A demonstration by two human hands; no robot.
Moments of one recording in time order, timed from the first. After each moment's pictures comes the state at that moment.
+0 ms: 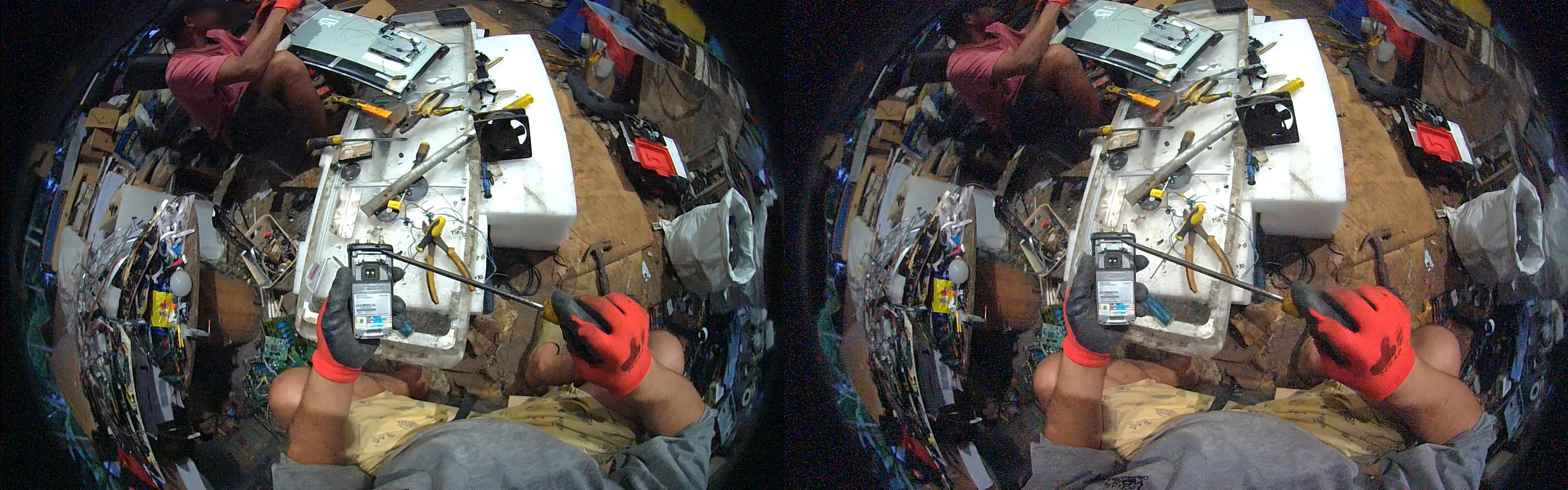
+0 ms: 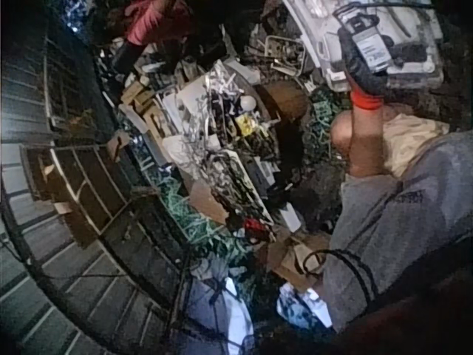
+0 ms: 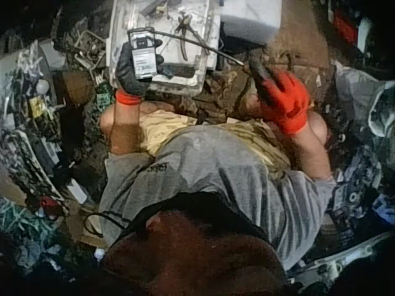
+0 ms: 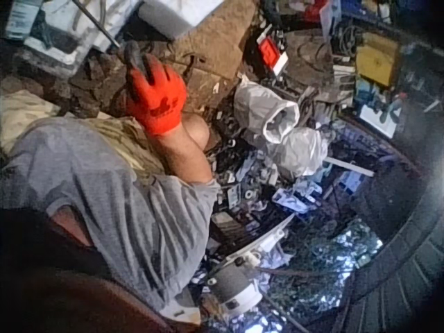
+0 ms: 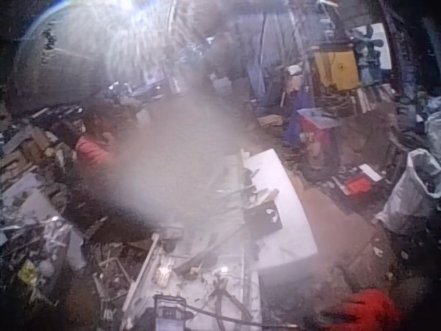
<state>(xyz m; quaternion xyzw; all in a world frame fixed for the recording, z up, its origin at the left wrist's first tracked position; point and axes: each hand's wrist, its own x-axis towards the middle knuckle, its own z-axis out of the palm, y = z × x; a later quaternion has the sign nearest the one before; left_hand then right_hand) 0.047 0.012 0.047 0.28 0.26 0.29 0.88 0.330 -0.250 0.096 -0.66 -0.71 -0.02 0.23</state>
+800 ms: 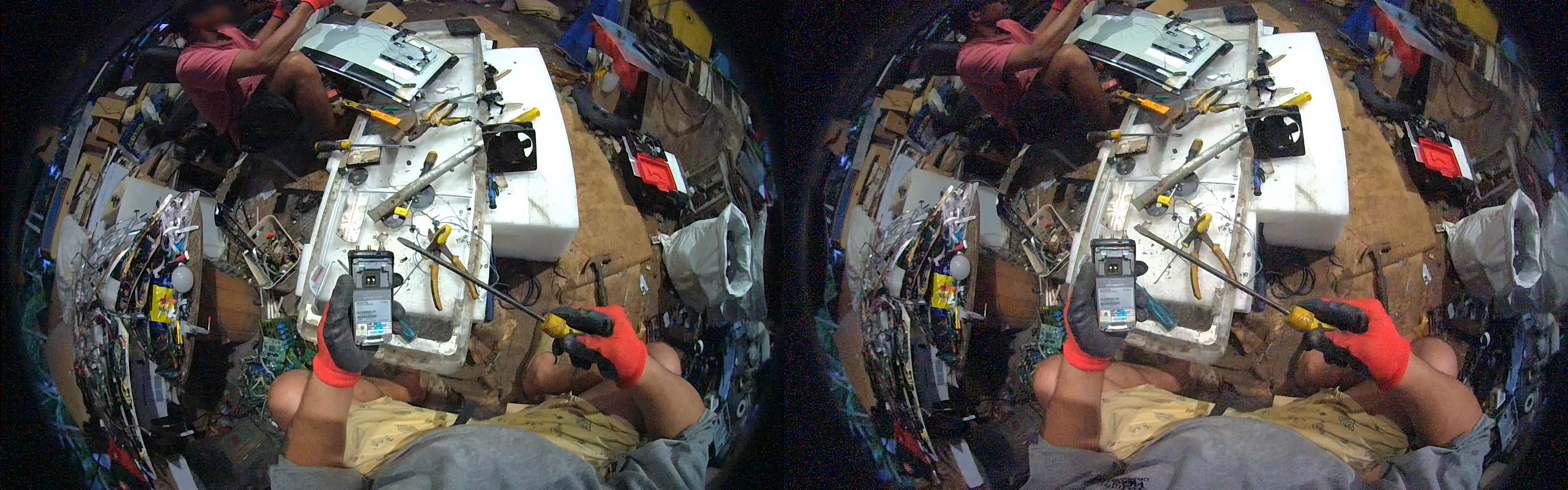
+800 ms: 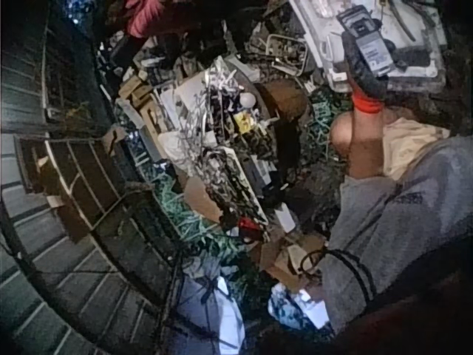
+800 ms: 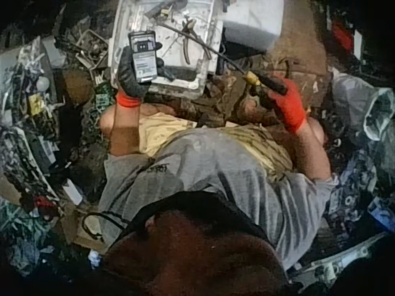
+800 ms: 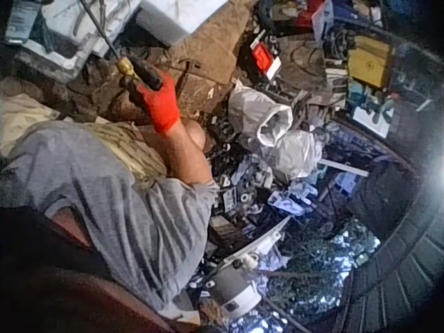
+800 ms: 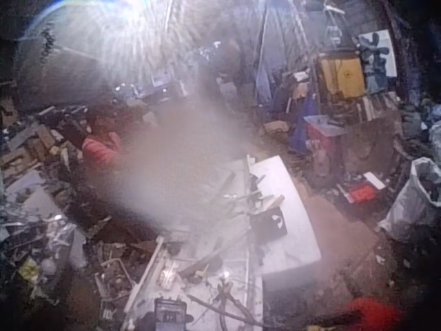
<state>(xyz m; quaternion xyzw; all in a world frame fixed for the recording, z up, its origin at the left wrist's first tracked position) 0.042 0.009 0.055 0.33 0.27 0.30 0.85 0.343 -0.248 0.080 -0.66 -0.31 0.53 0.42</state>
